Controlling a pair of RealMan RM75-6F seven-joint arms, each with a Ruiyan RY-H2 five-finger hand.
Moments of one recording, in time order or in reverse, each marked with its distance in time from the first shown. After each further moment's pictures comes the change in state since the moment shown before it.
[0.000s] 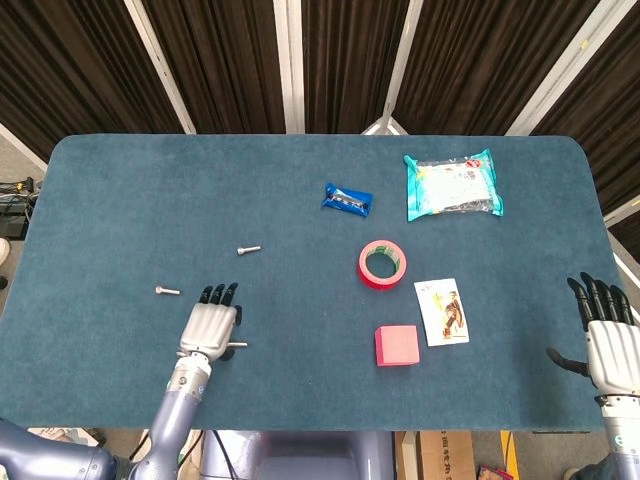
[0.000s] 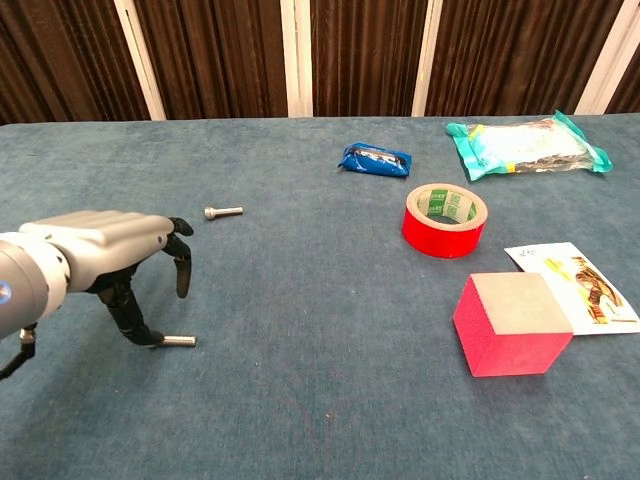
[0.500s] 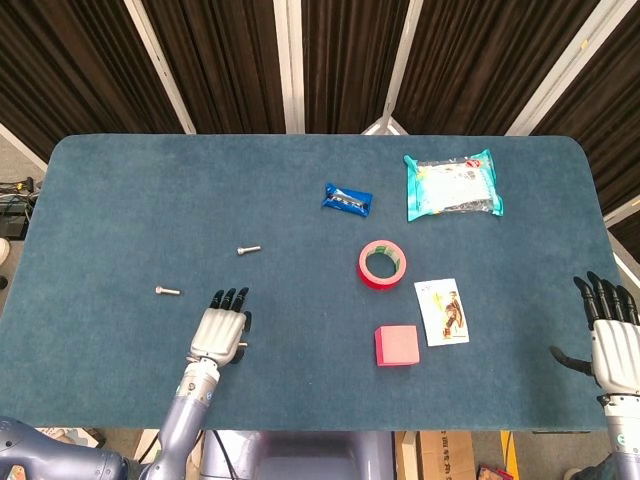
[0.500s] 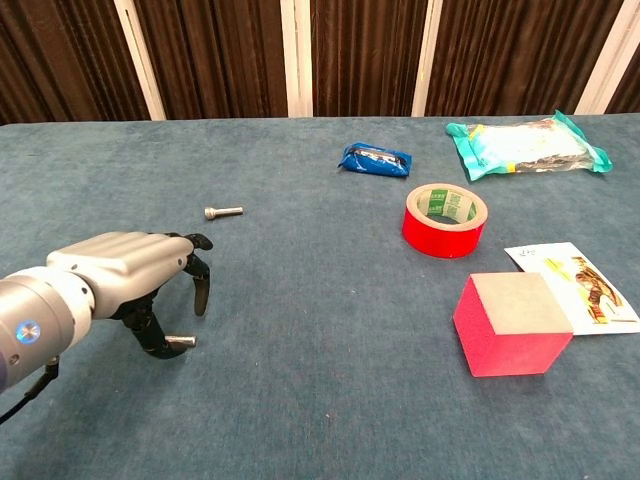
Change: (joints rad) left arm 0.006 -0.067 0.057 0.104 0.090 -0.020 -0.063; right arm -0.004 -0.002 0.013 -0.005 0.028 0.001 0.006
